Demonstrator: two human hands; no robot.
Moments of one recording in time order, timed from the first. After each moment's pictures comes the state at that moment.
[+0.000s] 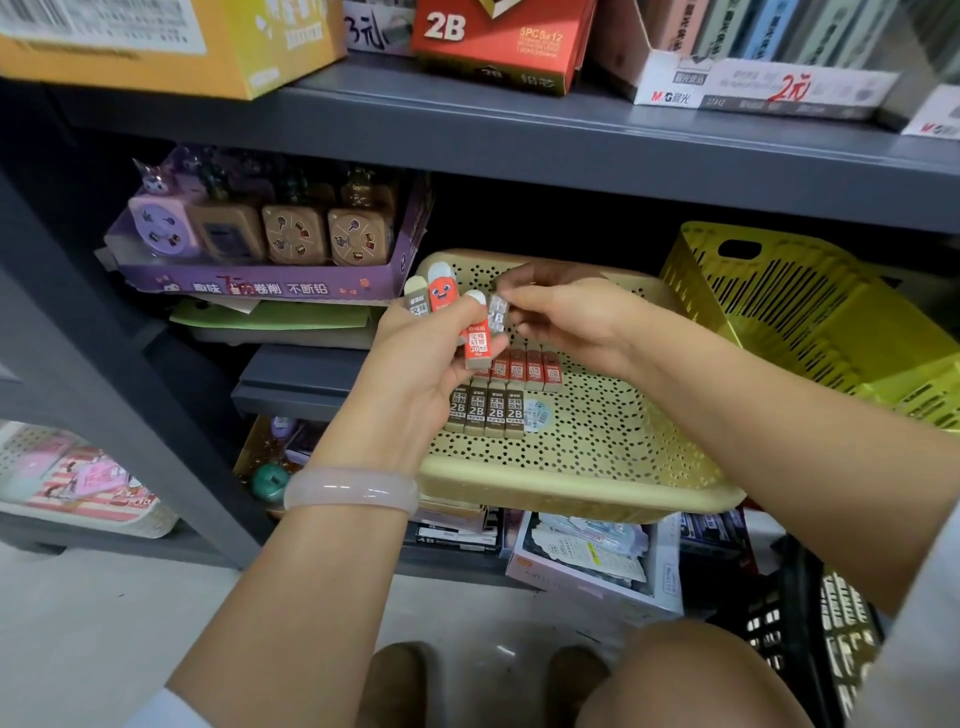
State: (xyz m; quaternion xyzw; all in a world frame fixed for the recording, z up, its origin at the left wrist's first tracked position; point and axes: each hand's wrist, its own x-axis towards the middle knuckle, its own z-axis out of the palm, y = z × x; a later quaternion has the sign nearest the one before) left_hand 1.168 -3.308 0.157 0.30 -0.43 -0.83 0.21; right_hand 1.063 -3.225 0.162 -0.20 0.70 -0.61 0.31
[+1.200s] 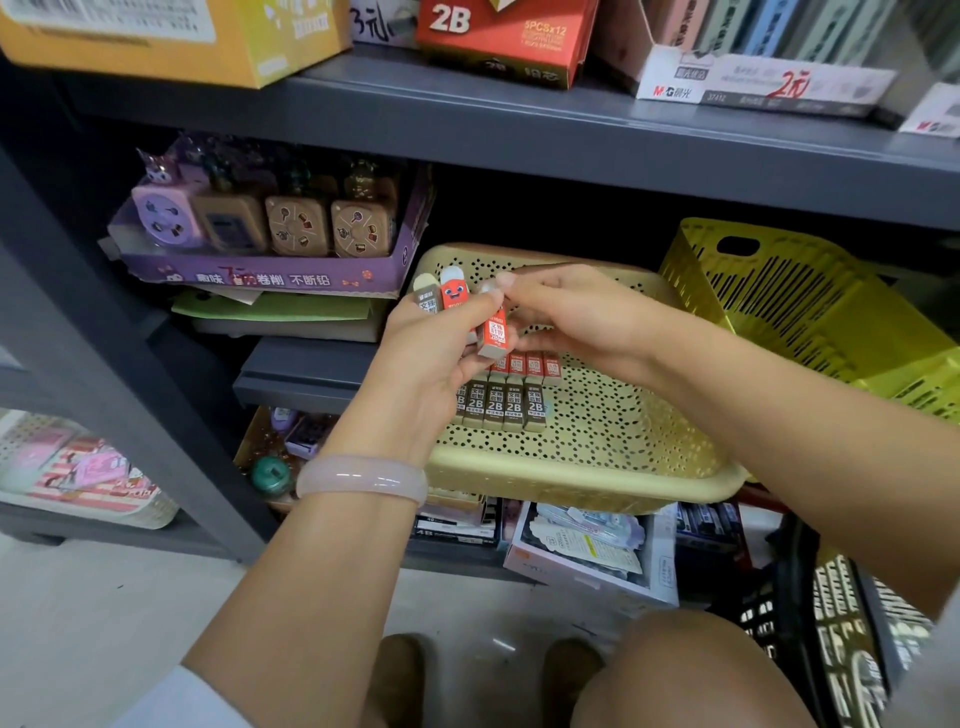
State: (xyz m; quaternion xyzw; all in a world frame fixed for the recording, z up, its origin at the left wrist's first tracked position) left_hand 1.171 -3.304 0.155 0.27 -0.46 -0.83 0.20; right_hand 1.073 -3.212 0.168 -0.29 0.69 -0.55 0.37
